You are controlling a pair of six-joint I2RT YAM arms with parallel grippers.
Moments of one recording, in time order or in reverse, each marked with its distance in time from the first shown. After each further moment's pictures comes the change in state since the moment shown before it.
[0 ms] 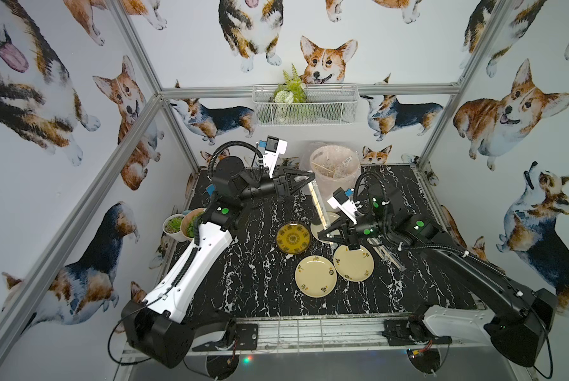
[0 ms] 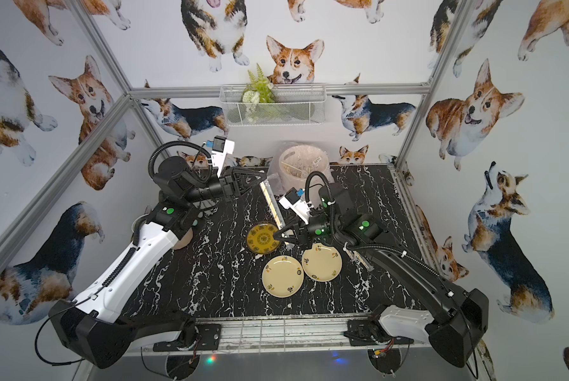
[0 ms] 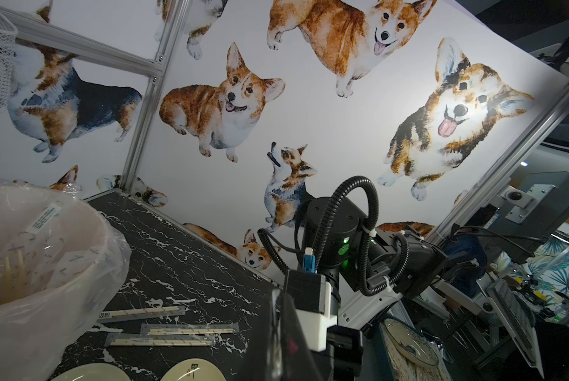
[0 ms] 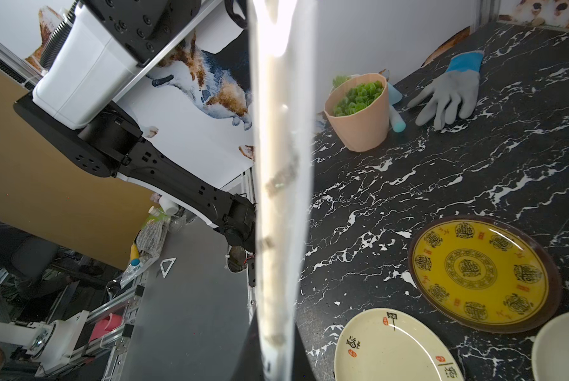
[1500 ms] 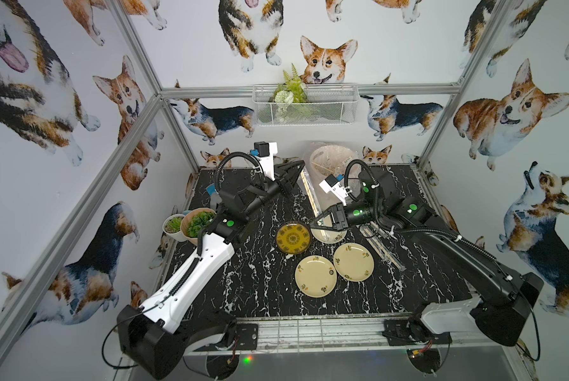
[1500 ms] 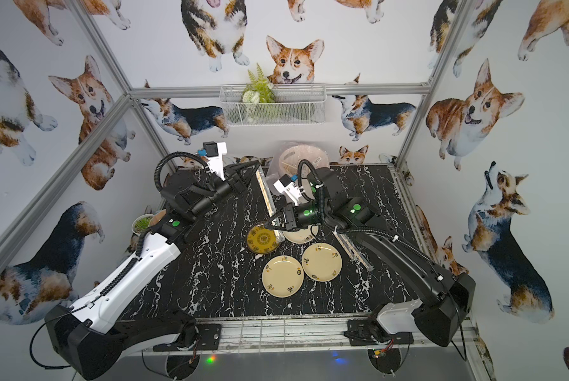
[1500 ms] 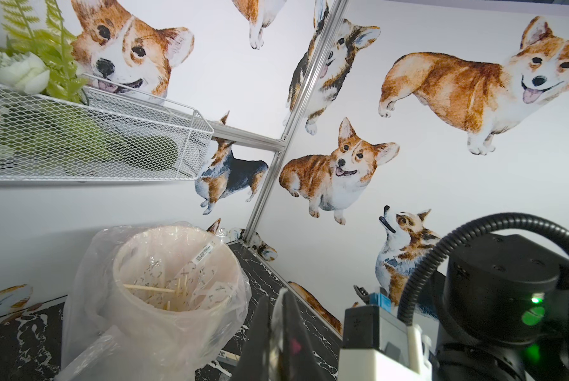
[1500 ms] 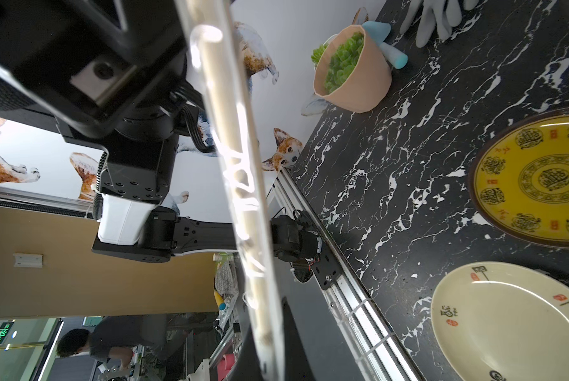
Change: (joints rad) left arm -0.114 -0.064 -0.137 0.074 -0.596 0.164; right arm 0.026 0.152 0.257 -0.110 0.033 0.530
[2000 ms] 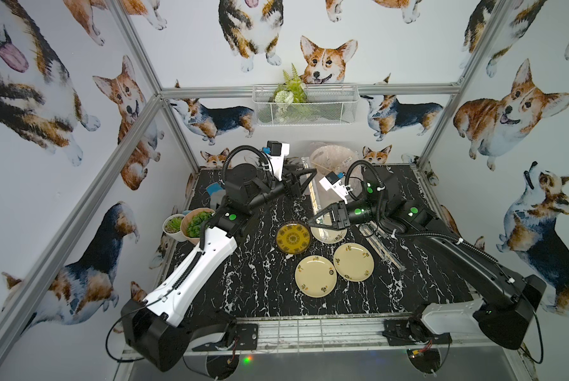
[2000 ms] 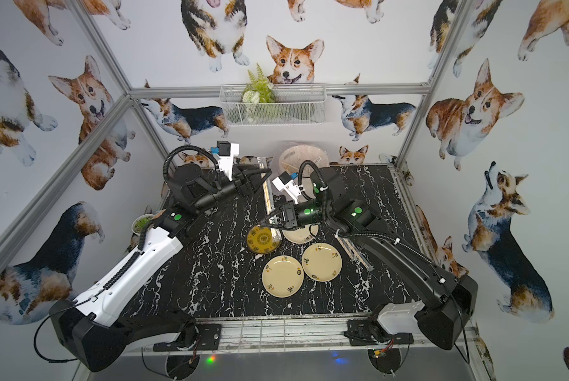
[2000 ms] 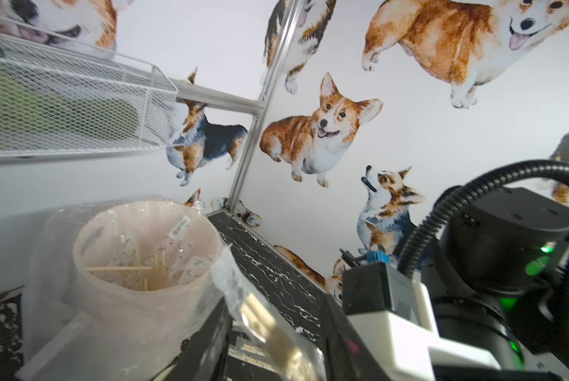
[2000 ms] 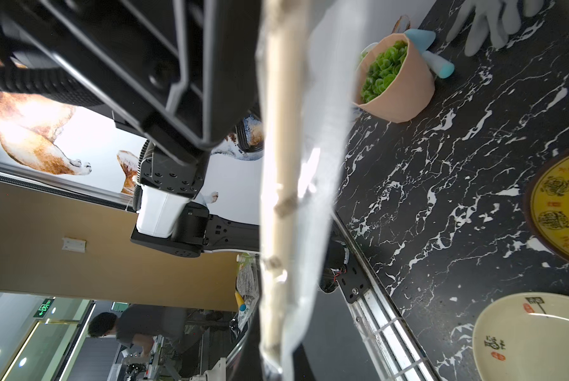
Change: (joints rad) left arm 0.032 0.059 0.094 -0.148 0.193 0.043; right arm 0.009 -0.039 -0.064 0.143 -0.069 0.054
